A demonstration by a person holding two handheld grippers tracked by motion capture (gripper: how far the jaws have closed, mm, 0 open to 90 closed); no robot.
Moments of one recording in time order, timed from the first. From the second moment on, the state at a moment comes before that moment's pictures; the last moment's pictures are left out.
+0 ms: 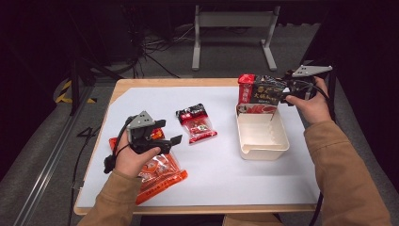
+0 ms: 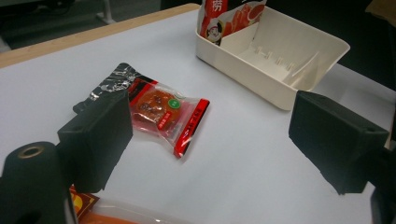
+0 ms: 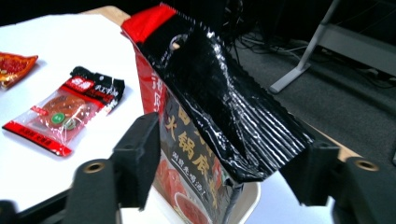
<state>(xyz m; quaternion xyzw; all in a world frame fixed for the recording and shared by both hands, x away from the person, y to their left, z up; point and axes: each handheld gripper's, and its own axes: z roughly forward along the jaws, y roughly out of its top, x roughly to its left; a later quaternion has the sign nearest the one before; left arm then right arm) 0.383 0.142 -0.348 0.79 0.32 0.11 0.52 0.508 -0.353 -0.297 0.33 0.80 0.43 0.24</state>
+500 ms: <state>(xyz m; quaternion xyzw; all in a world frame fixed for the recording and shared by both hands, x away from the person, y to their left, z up) 0.385 0.144 -0.350 0.79 0.32 0.12 0.52 0.481 -0.364 -0.263 0.32 0.78 0.45 0.28</state>
